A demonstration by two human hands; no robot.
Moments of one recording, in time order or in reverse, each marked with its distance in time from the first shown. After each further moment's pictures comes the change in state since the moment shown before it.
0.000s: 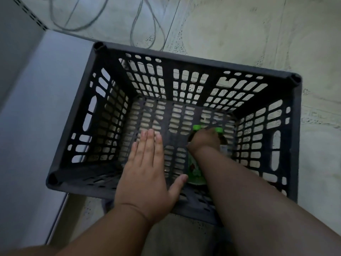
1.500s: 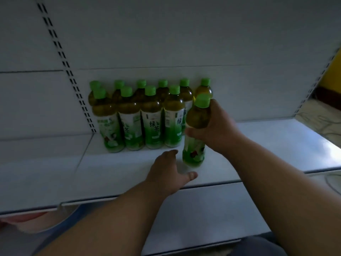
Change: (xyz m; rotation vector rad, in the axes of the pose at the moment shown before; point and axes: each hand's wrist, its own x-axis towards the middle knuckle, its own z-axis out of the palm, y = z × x) left_hand -0.262 -0.288 -0.157 -0.667 0.755 -1.042; right_hand -0.531 -0.361 -0.156 0.252 -0.024 -1.774
